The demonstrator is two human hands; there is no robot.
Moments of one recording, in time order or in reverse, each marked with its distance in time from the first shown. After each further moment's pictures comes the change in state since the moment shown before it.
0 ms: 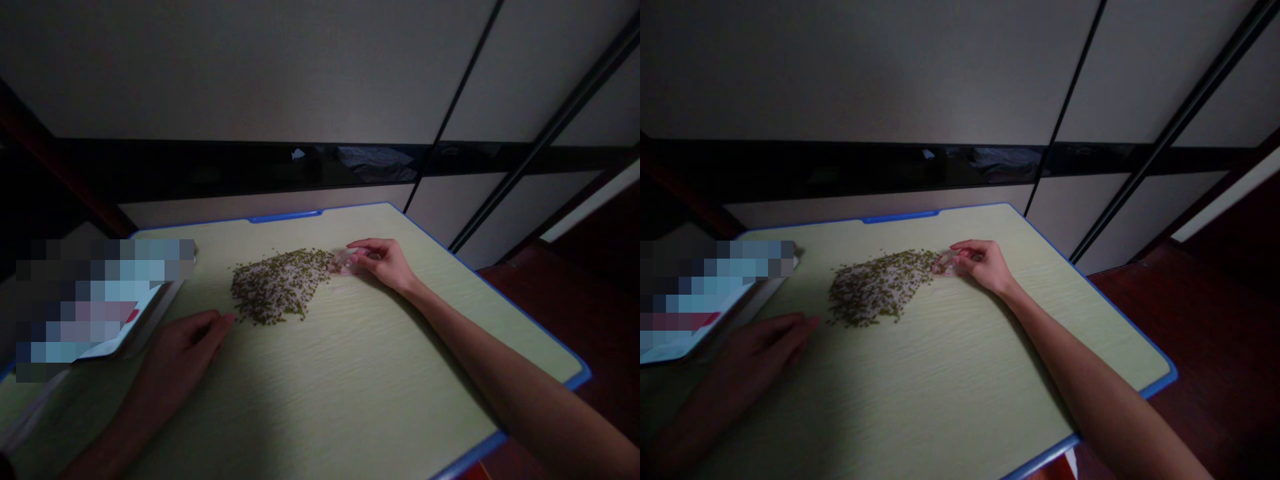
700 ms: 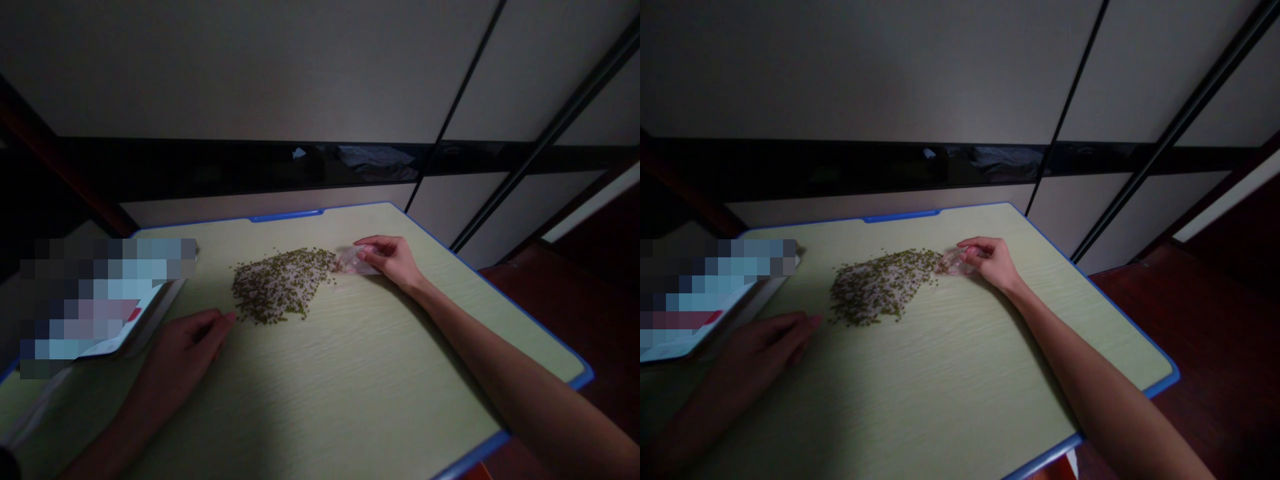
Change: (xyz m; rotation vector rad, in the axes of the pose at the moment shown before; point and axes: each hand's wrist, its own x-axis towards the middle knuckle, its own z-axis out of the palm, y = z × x) left_hand 0.000 -0.001 -0.001 0.002 -0.011 -0.003; right_hand -0.001 -0.003 -0.005 0.098 0.034 0.105
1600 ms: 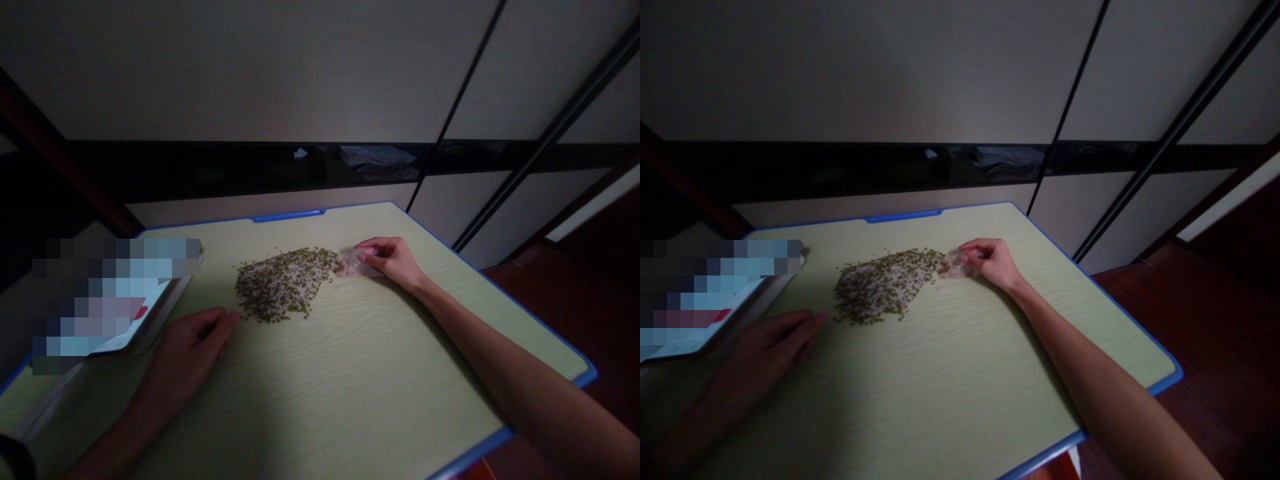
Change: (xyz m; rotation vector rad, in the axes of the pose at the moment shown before) left_hand 0.001 0.001 0.002 -0.010 0.029 0.018; right_hand 0.001 0.002 -0.003 0.003 -0.046 0.037
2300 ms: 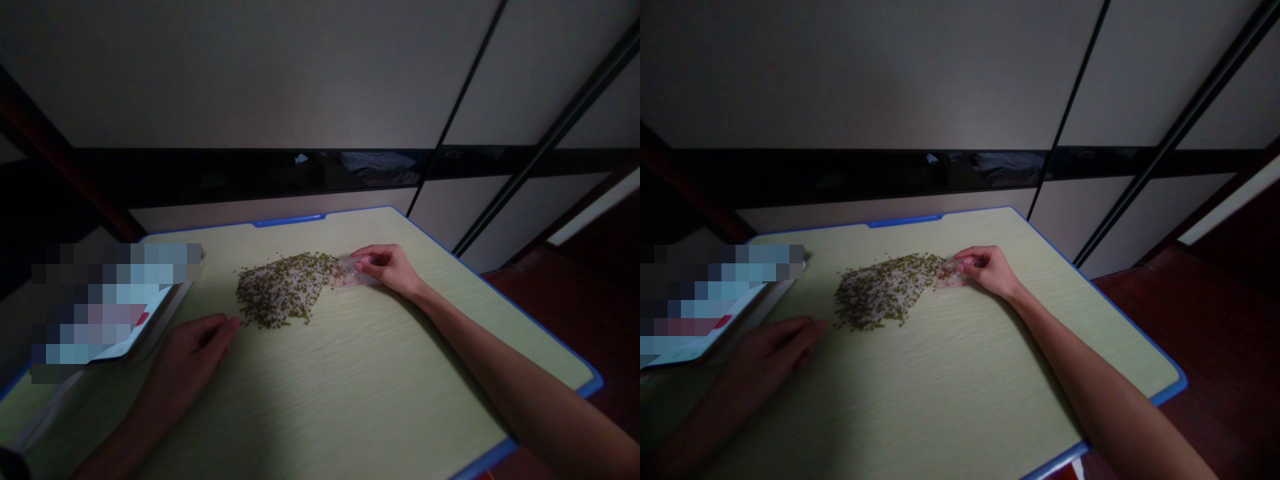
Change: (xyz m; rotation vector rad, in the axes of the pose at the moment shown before) left_hand -0.001 0.003 0.000 -0.017 -0.003 0.001; right_hand -0.003 -0.002 0.005 -0.029 -0.080 -0.018
